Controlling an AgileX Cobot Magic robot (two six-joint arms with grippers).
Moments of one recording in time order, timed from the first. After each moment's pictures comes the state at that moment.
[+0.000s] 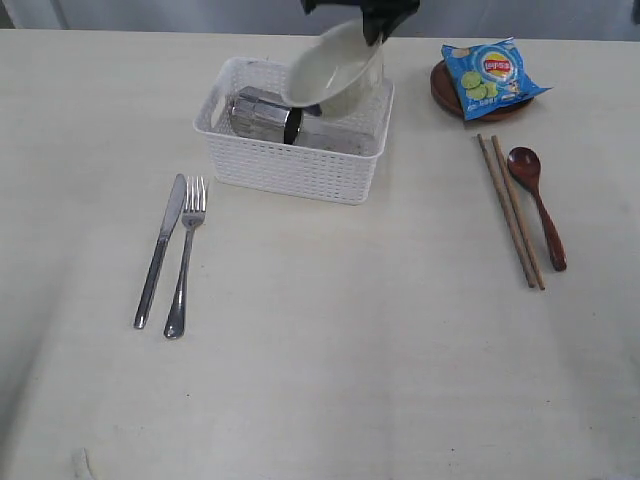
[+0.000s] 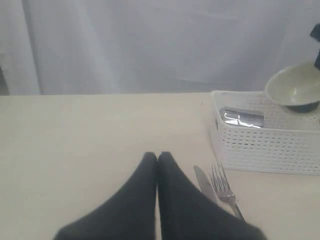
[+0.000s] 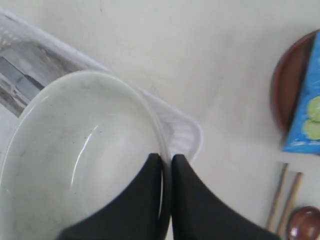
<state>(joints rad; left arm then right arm) -0.16 0.00 0.00 -0.02 0.22 -0.04 0.51 2.18 -2.12 -0.14 1.23 0.18</state>
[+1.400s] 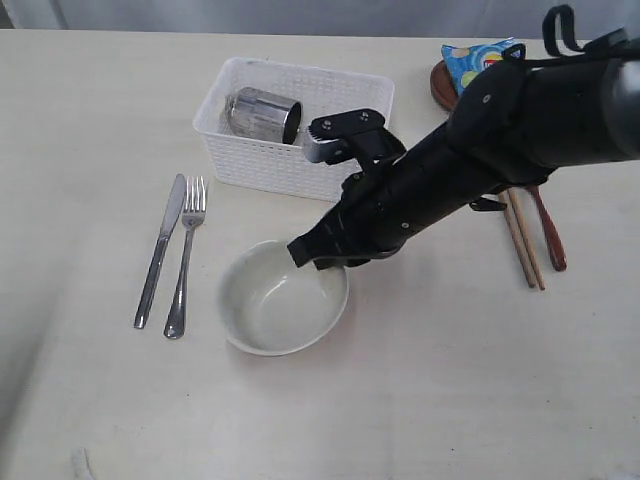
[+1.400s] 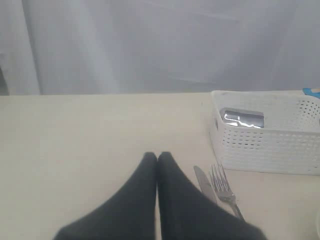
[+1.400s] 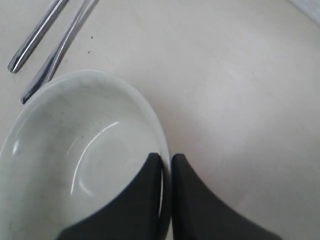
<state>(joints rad) -0.16 0.00 0.00 -0.02 0.22 -0.04 0.61 1.78 -0.89 0.86 0.49 -0.76</state>
